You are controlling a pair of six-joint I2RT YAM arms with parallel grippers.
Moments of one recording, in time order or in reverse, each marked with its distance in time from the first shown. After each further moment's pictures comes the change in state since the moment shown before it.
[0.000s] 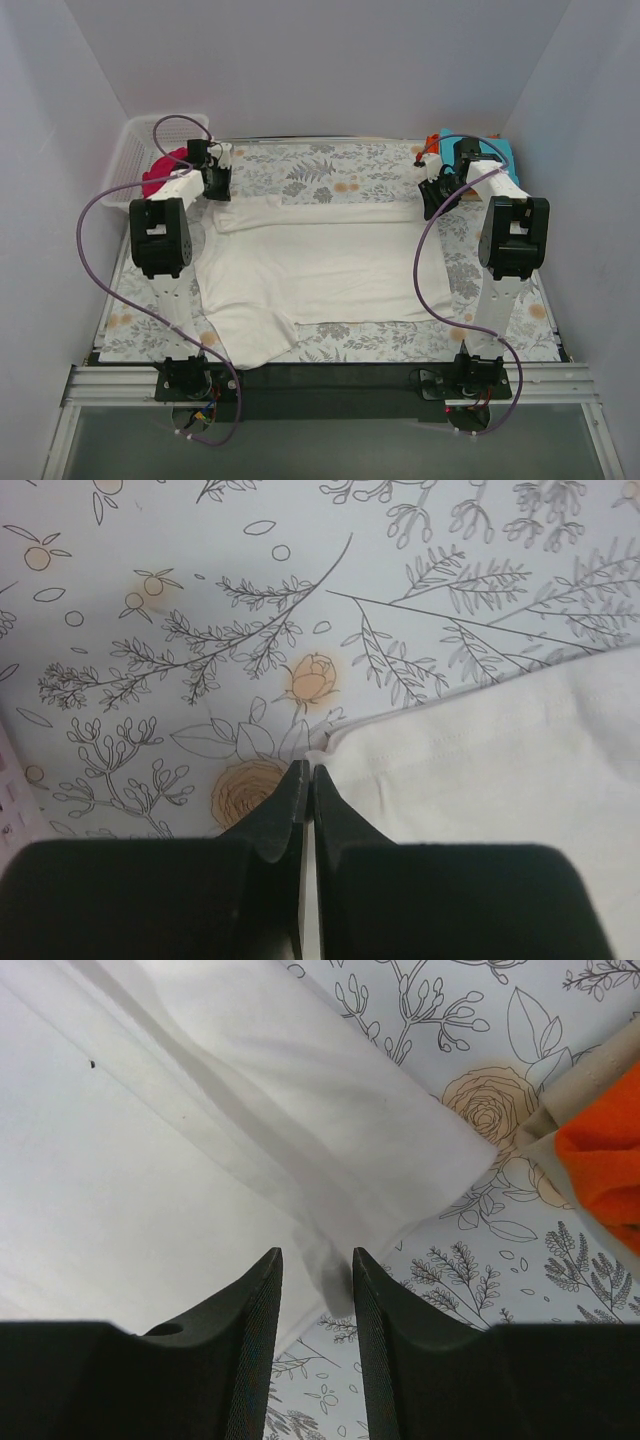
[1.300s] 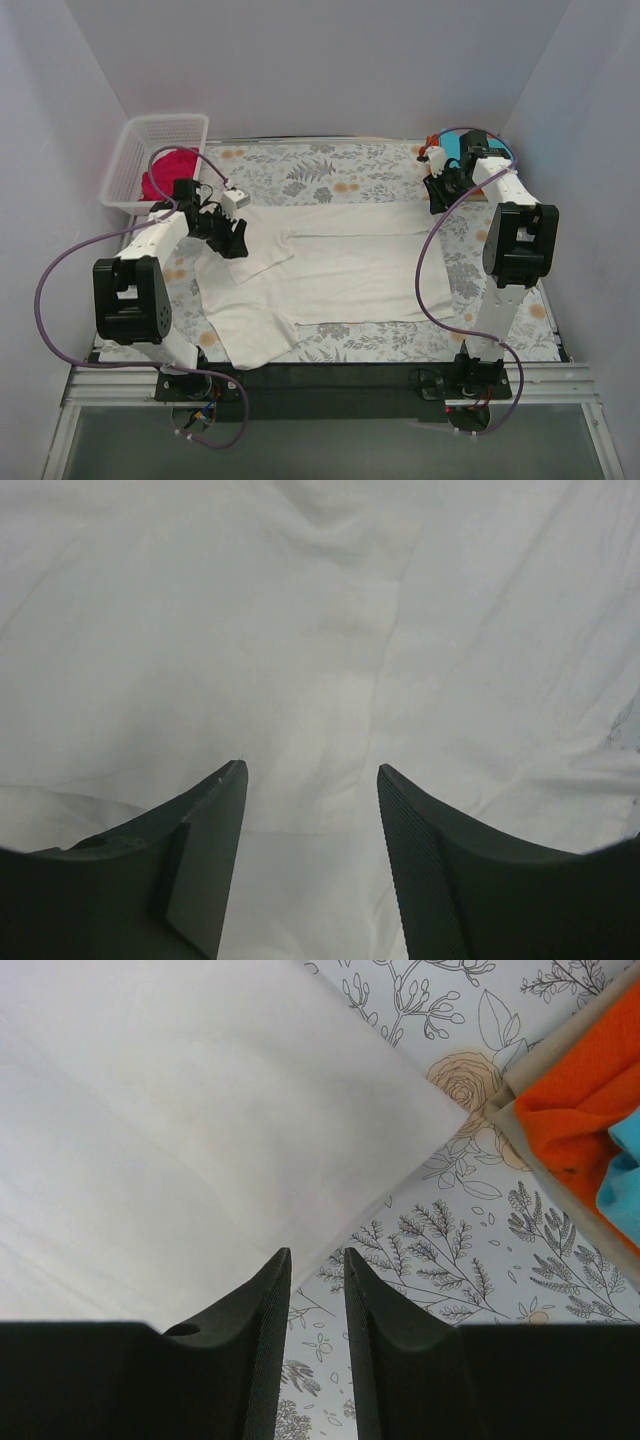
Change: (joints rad) left arm 0.000 -0.633 -0.628 -0.280 0.469 0.519; right arm -0.003 -0.092 0.000 -0.052 0.018 -0.047
